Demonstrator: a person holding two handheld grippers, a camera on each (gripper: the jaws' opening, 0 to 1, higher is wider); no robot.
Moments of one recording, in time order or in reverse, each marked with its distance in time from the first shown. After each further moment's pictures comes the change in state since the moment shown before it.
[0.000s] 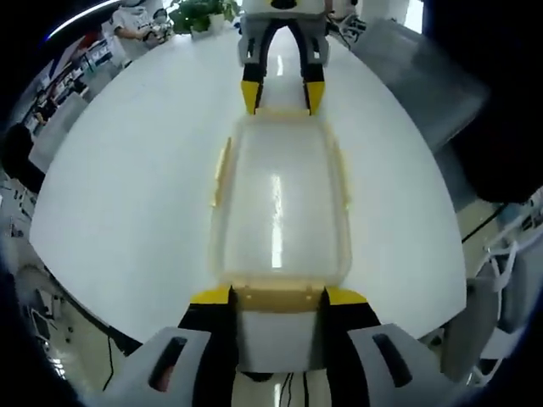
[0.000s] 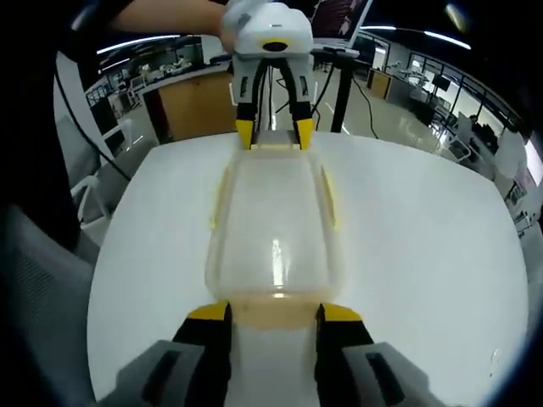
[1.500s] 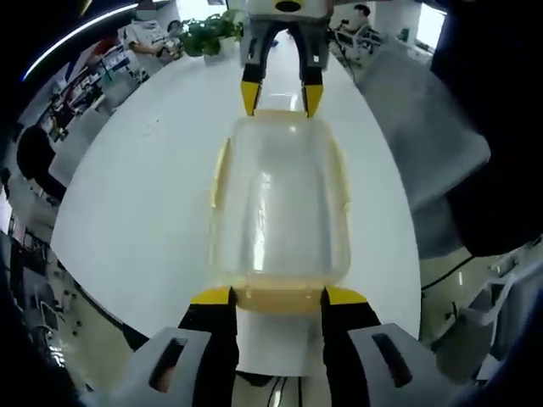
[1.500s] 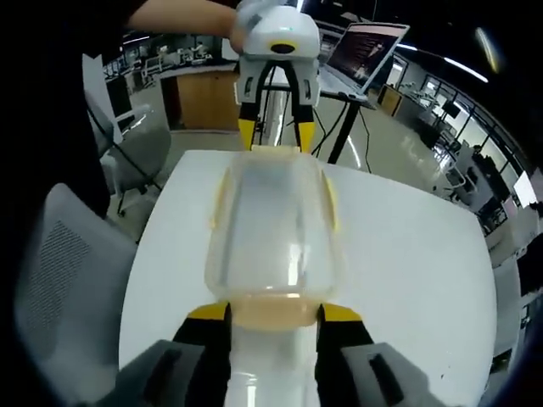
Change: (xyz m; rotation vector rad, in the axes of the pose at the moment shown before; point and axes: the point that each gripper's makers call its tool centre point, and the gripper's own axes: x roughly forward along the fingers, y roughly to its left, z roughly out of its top) left arm -0.059 -0.030 0.084 -0.039 -0.055 0.088; right arm -0.106 0.019 0.007 -0.144 0.018 -0.063
